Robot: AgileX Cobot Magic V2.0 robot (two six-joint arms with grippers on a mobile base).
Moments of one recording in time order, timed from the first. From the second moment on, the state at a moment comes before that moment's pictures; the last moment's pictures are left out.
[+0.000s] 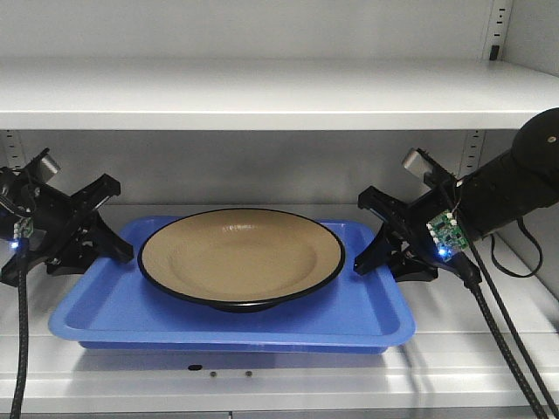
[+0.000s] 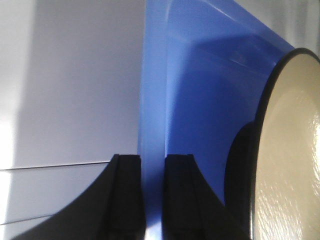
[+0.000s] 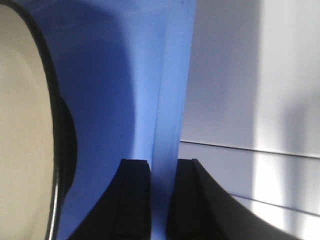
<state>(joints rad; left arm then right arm) 0.01 1.81 -1.82 -0.70 1.25 -0.11 0.12 1.87 -1.86 0.63 1.24 0.11</state>
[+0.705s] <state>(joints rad) 0.00 1.92 -1.82 -0.73 1.04 -0.11 0.13 1.97 -1.86 0.66 1.00 0.05</state>
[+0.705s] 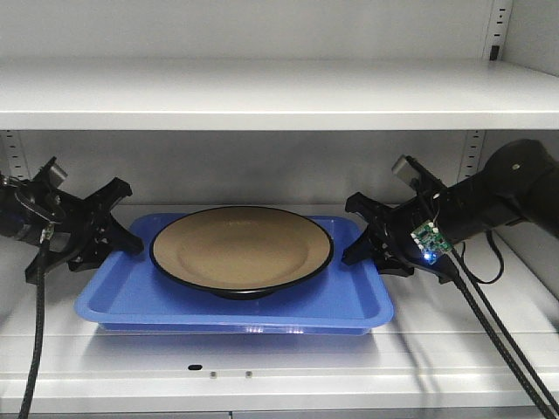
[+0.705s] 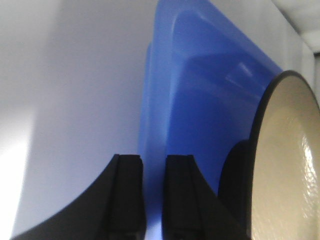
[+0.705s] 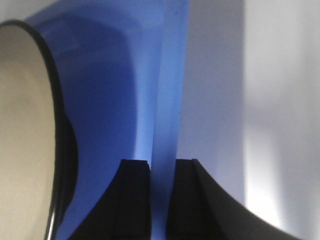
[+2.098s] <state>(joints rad) 0.03 2.00 -1.82 -0.72 0.94 0.04 0.08 2.05 -1.86 0.65 0.91 0.00</state>
